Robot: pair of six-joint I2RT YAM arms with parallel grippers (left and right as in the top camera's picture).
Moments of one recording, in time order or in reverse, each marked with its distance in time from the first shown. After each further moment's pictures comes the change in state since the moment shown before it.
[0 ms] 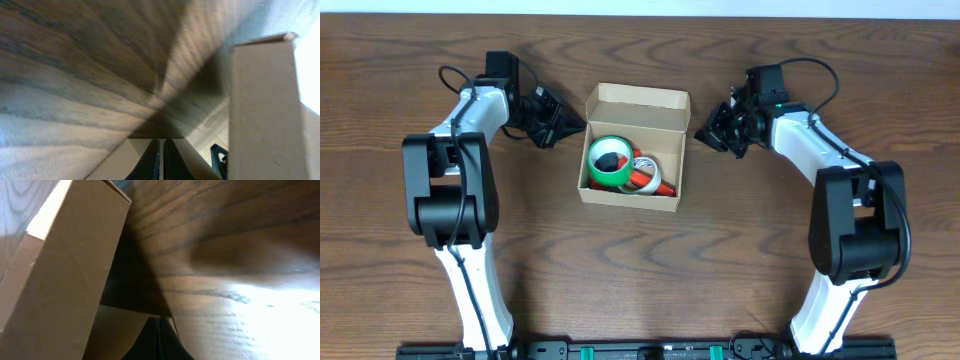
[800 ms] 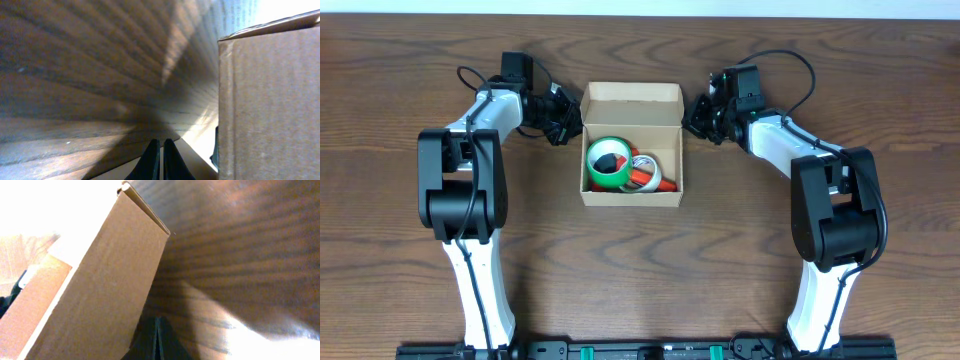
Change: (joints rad) left arm -0.043 0.040 0.000 0.135 0.061 -0.011; right arm 0.069 0.093 0.000 0.334 0.021 -0.001
